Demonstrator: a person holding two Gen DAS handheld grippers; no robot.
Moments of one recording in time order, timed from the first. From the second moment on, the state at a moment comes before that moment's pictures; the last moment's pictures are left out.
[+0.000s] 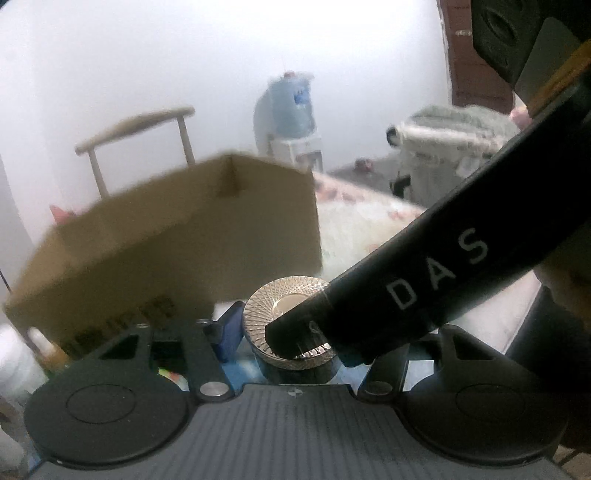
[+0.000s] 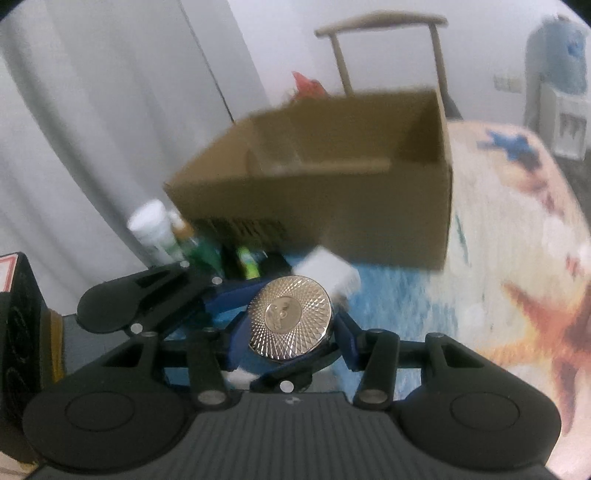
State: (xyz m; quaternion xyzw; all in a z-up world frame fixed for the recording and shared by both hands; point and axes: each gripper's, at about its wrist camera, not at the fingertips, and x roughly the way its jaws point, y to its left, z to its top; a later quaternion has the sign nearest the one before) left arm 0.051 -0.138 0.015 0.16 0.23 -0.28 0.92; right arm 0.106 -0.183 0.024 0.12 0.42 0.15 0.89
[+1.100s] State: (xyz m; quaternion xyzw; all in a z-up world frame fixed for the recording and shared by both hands) left arm 0.299 -0.120 0.062 0.12 0.38 -0.16 0.90; right arm 0.404 -0.209 0.020 0.13 0.51 0.24 0.82
